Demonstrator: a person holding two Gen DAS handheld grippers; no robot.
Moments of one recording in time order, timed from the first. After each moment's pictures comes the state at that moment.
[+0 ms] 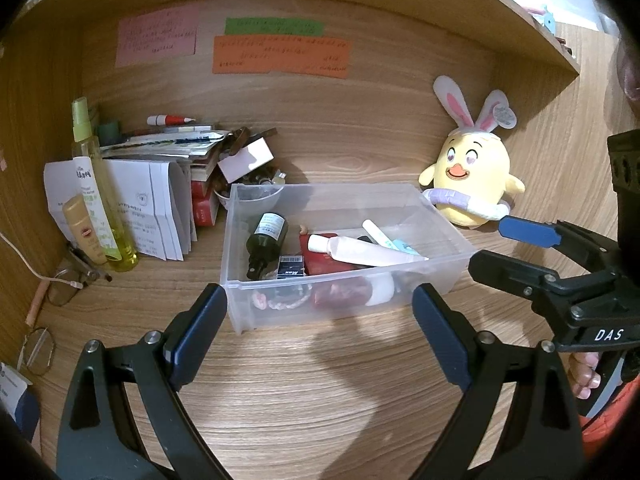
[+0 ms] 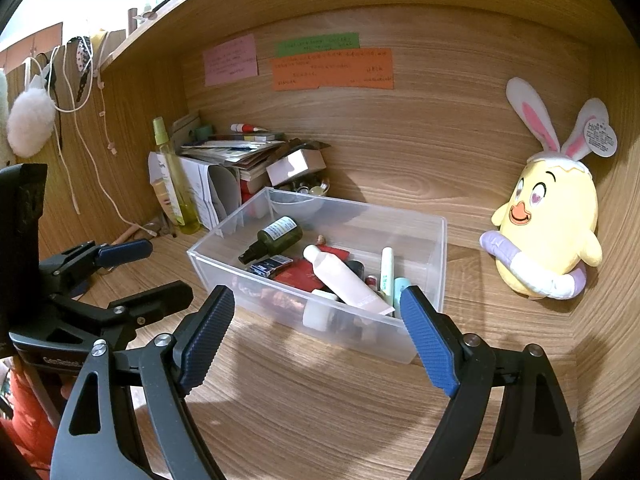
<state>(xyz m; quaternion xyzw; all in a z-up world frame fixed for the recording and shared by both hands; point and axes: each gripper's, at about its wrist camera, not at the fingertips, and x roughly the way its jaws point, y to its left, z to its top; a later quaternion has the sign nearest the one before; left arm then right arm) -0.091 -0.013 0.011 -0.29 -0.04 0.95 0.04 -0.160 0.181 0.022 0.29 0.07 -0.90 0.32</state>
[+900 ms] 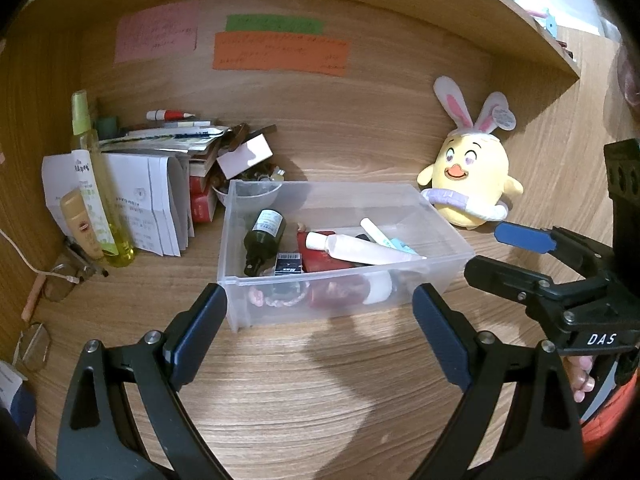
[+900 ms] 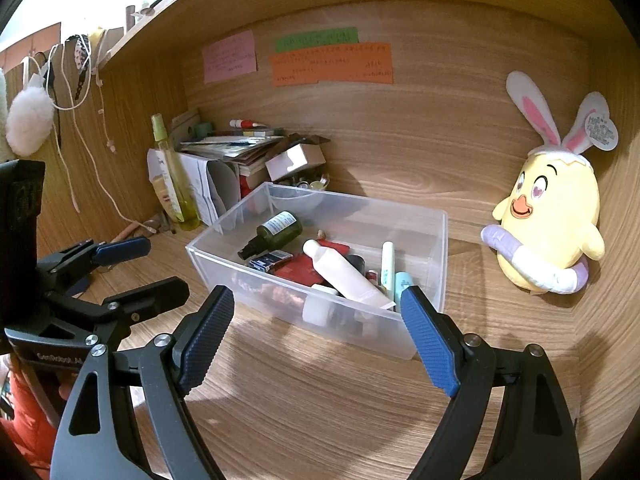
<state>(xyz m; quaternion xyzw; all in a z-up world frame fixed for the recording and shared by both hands) -0.090 -0.016 0.011 -0.30 -0.05 0.95 0.05 -0.160 0.182 0.018 0.29 0.07 -0.90 0.32</state>
